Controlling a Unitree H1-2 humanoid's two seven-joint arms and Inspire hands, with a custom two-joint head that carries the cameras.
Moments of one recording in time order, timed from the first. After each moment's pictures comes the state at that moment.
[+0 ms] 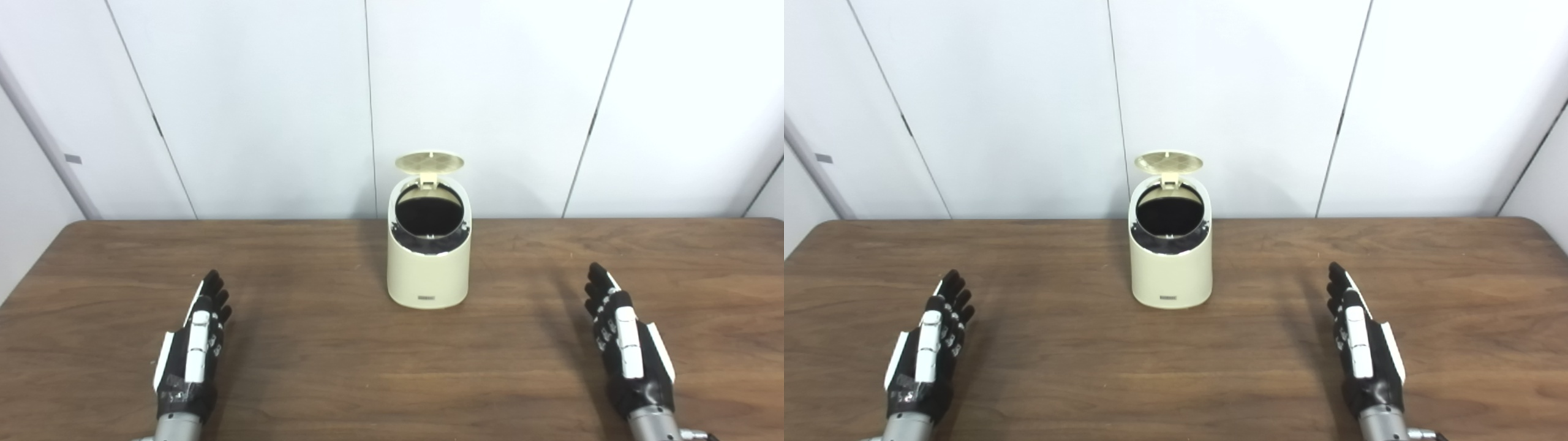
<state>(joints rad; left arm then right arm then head) -0.02 0.14 0.20 0.00 -0.23 -0.09 -0.06 -0.04 -0.09 -0.13 -0.04 0.14 -0.04 0.04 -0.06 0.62</state>
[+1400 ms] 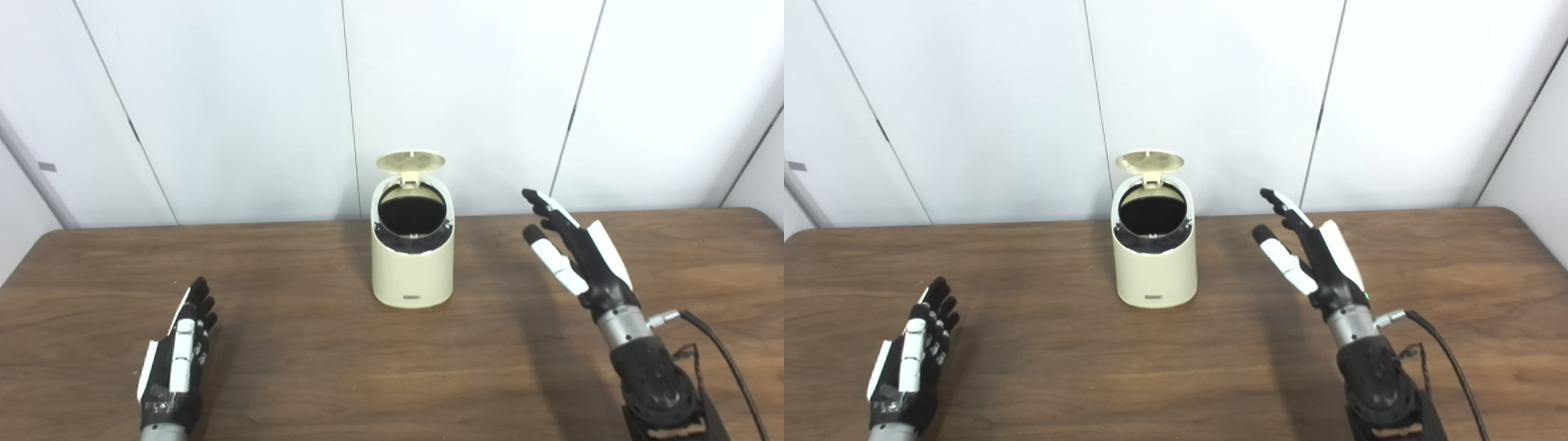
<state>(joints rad) -0.01 0.14 0.20 0.00 -0.21 -0.10 -0.08 -0.30 -0.23 0.03 -0.14 -0.37 0.12 0.05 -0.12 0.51</state>
